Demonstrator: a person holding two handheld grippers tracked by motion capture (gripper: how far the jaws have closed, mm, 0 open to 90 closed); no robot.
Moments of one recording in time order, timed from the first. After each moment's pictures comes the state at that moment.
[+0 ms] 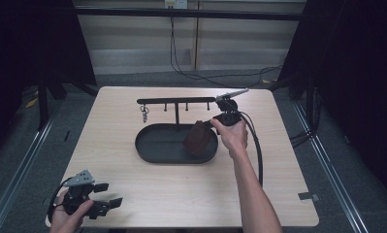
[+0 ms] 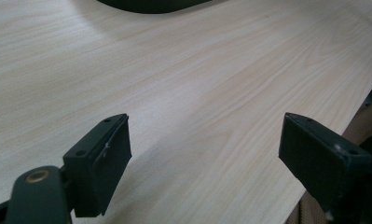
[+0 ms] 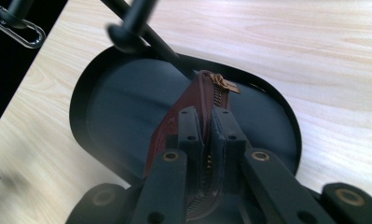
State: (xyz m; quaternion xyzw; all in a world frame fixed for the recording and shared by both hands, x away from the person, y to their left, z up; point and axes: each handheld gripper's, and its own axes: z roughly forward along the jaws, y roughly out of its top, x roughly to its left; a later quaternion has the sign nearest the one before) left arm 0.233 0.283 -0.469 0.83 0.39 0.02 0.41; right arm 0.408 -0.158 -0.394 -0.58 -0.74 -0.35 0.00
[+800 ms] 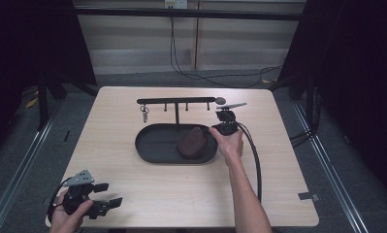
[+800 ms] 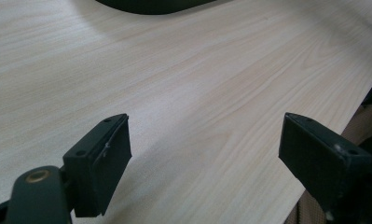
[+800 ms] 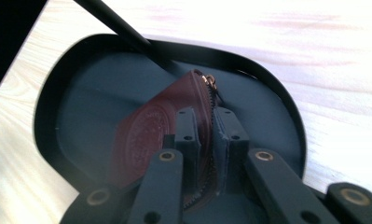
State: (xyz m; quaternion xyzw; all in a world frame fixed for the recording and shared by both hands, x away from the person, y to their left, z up) left arm 0.232 0.285 -0.468 0.82 0.39 0.02 0.41; right arm 0.411 -0.163 -0.448 -0.59 -0.72 -0.37 0.00
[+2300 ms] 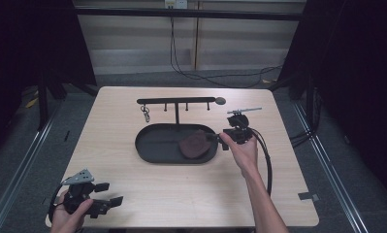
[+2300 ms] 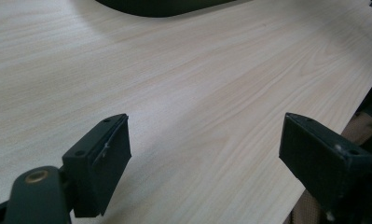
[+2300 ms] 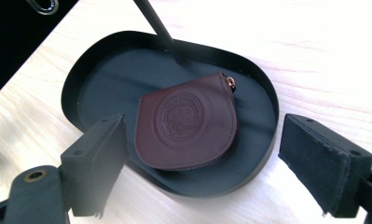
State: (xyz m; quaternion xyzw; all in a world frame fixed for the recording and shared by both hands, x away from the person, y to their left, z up) left arm 0.234 0.284 -0.469 0.81 0.40 0.01 0.42; right arm 0.360 -0.186 -0.414 -0.54 -0.74 -0.40 -0.06
